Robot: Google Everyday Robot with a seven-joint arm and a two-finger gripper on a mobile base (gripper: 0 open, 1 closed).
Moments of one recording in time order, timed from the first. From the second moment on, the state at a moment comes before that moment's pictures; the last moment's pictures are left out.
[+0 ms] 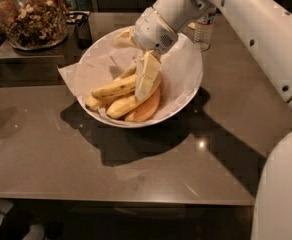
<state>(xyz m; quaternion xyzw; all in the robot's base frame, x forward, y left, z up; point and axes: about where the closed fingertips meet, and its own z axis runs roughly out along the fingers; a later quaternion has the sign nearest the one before) 0.569 0.040 0.921 -0.77 0.51 0.27 0.26</state>
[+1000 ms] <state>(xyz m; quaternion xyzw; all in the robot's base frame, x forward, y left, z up) 0.568 0.053 0.896 -0.78 0.52 0.28 0.23</state>
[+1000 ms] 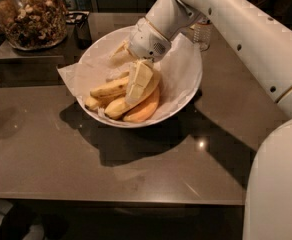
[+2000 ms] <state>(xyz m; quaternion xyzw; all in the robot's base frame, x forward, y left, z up) 0.568 0.053 0.896 -0.78 0.52 0.28 0.23</state>
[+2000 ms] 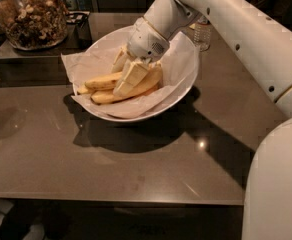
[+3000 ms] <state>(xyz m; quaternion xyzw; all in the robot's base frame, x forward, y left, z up) 0.529 0.035 0.930 -0.75 0.52 0.27 0.30</state>
